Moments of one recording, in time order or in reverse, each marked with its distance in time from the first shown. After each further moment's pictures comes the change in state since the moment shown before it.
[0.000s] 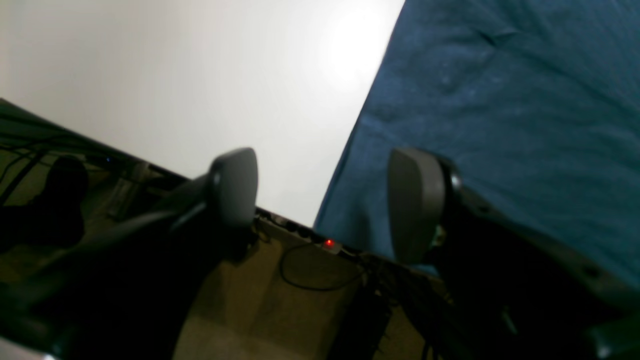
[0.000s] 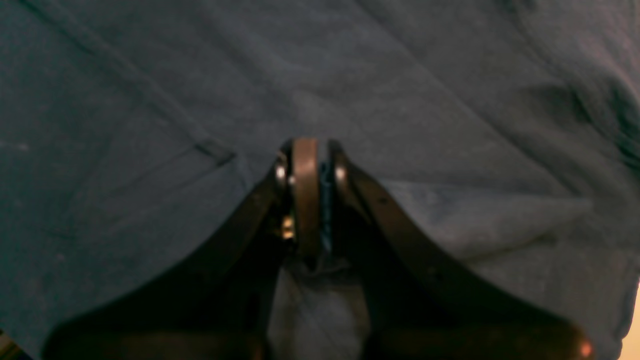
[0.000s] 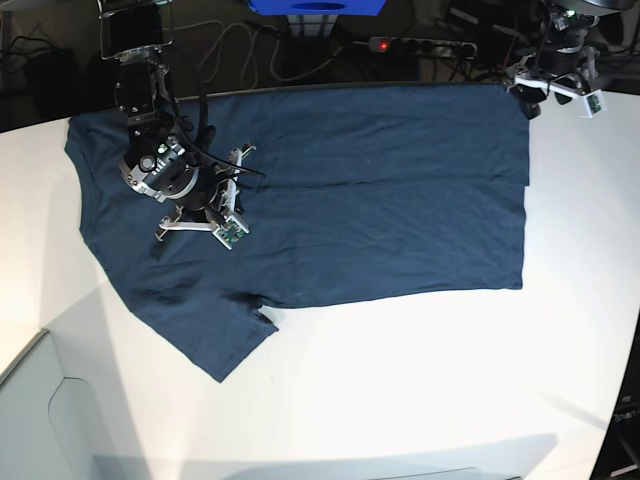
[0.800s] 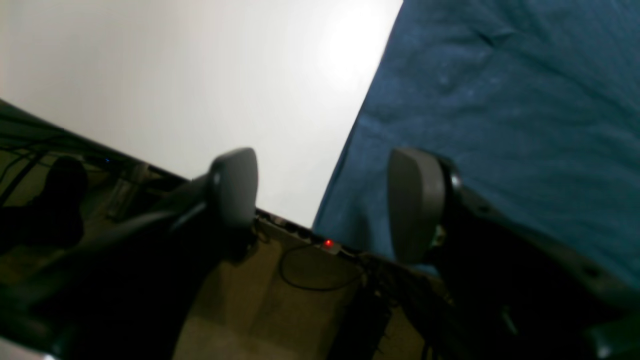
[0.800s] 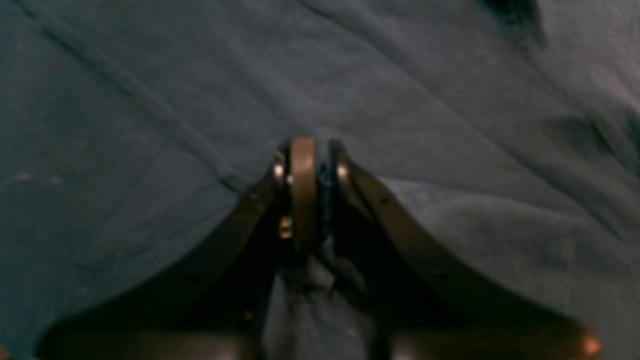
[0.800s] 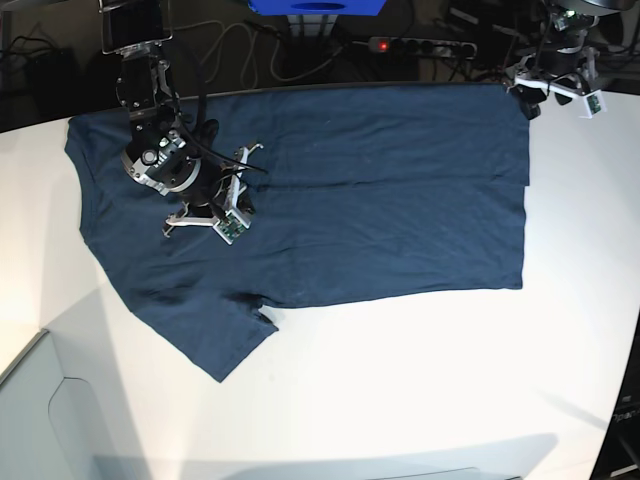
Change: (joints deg) left arm 0.0 0.0 0.0 0.0 0.0 0.0 0.0; right arm -1.6 0.0 0.3 -2.9 -0.2 0.0 11.2
